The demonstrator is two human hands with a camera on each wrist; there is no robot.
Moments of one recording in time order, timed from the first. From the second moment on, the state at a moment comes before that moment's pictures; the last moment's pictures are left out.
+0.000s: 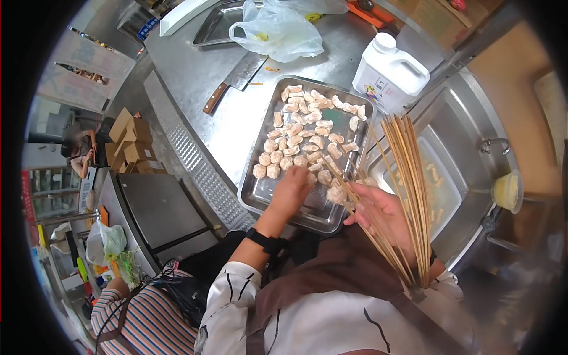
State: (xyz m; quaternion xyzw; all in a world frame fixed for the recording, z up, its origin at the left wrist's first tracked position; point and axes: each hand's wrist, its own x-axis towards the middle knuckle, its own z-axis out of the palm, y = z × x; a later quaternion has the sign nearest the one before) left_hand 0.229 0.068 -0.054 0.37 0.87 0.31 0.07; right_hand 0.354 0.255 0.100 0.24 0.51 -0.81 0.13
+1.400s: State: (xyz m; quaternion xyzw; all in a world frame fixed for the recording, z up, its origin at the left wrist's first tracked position) left_hand 0.252 0.115 0.057 -0.07 0.47 0.82 0.31; right_hand 0.351 0.243 0.080 0.14 0.54 -0.82 0.15
